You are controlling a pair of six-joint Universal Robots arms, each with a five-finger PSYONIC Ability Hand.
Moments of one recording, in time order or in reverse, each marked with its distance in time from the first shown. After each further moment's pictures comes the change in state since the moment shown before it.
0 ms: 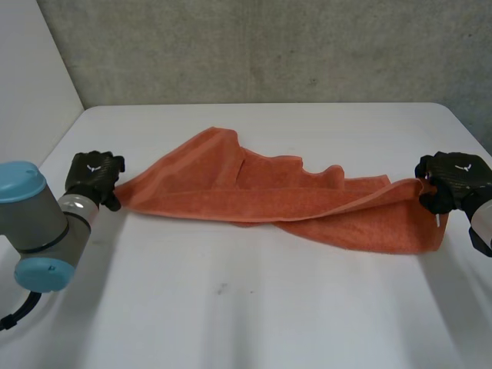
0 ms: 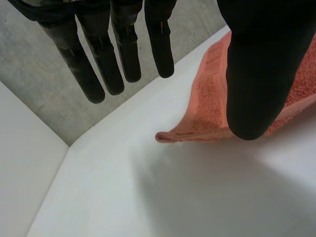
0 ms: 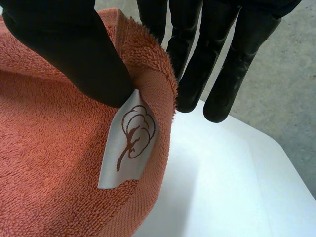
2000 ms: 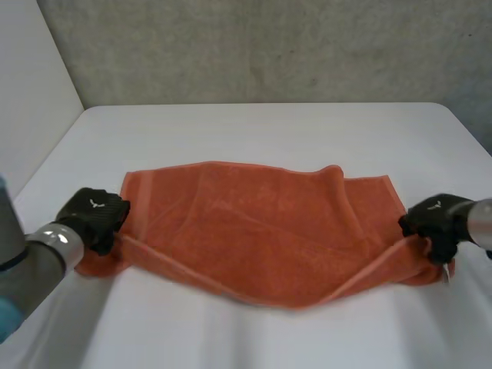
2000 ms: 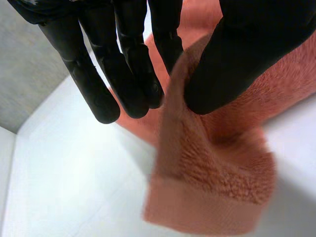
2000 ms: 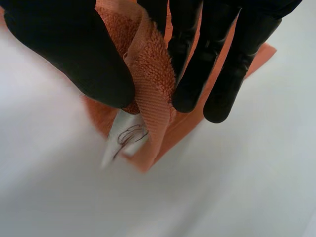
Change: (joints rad) left arm -0.013 0.330 -0.229 -0.399 0.074 0.232; right arm 0.092 0.143 -0.384 0.854 0.106 -0.584; left_hand 0.586 0.676 0.659 0.683 0.635; right_hand 0.000 0.000 0.004 0.000 0.006
